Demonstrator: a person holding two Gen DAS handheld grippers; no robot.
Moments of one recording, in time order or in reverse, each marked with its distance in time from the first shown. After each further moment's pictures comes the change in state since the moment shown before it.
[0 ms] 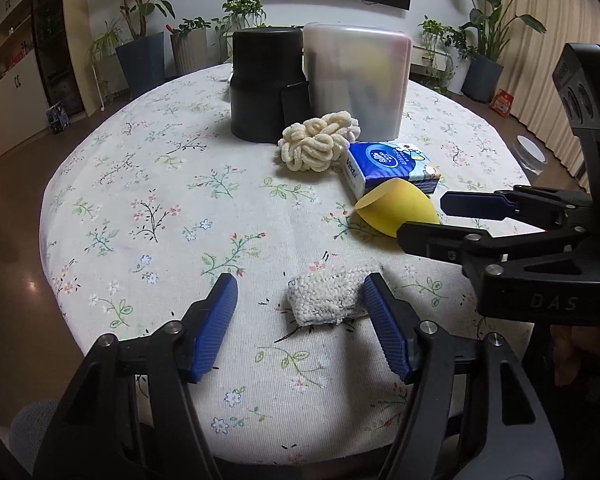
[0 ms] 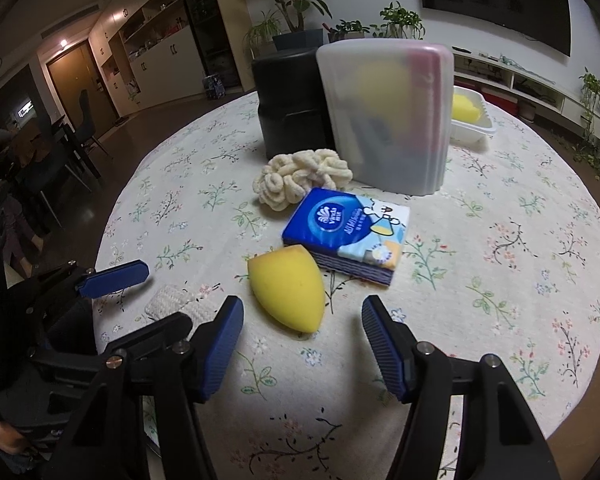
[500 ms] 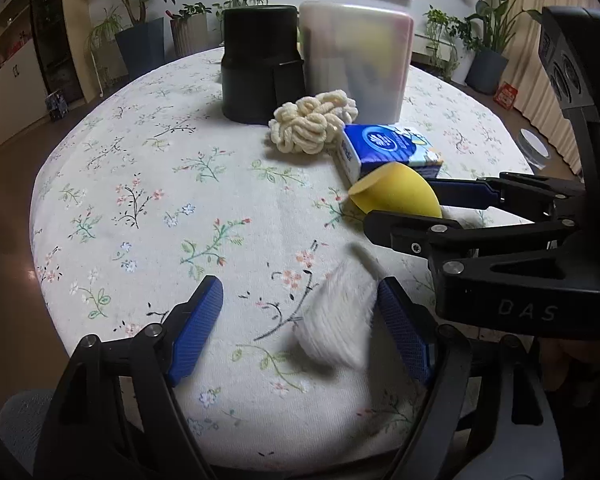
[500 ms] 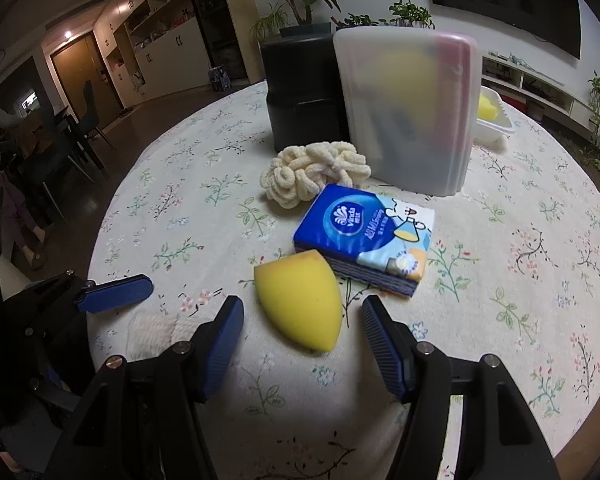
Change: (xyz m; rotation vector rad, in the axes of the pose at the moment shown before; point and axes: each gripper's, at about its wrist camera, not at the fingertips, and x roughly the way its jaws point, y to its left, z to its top) left arm 0.016 -0.005 0.001 -0.020 0.051 -0.001; right arm 0.019 0.006 0.007 -0.024 0.024 0.007
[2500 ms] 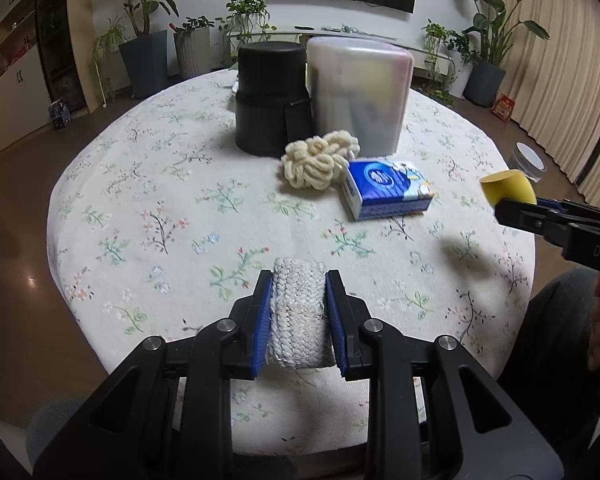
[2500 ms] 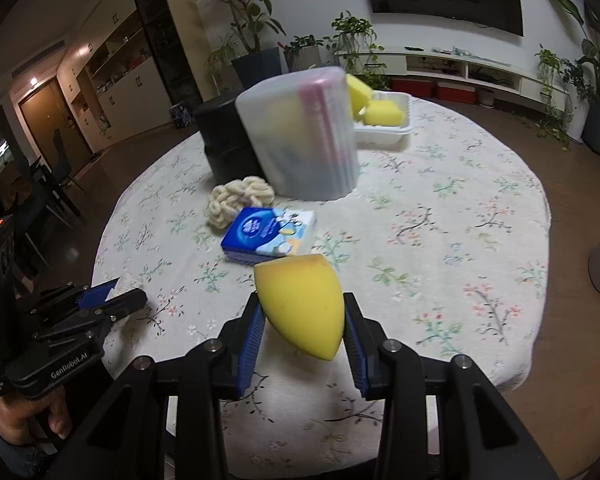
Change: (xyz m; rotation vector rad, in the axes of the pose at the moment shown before) left arm -0.030 0.009 0.013 -0.003 -0.050 -0.005; right arm -0.080 -0.052 -0.023 0.159 -0.091 -0.081
